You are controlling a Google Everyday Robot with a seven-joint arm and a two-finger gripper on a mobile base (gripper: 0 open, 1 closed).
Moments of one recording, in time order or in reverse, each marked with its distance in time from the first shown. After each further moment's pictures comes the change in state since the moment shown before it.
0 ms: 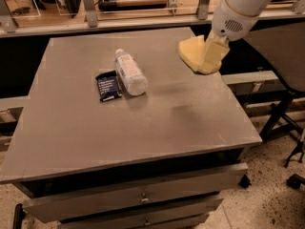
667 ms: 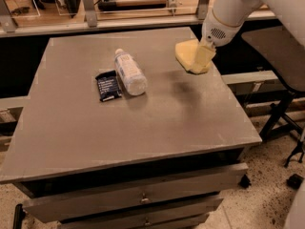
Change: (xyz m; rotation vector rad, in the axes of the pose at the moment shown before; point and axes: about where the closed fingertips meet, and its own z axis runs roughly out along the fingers) arm -0.011 -0.041 0.057 0.013 -0.021 0.075
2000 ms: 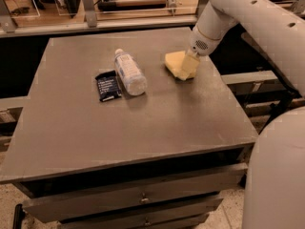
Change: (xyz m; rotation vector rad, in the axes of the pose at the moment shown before) arm -0.014 -0.016 0.075 -0.088 -0.025 0.038
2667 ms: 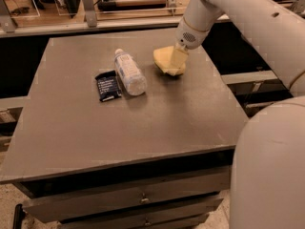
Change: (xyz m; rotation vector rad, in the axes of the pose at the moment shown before) arm -0.041 0.013 -0.009 -0.019 0.002 -0.050
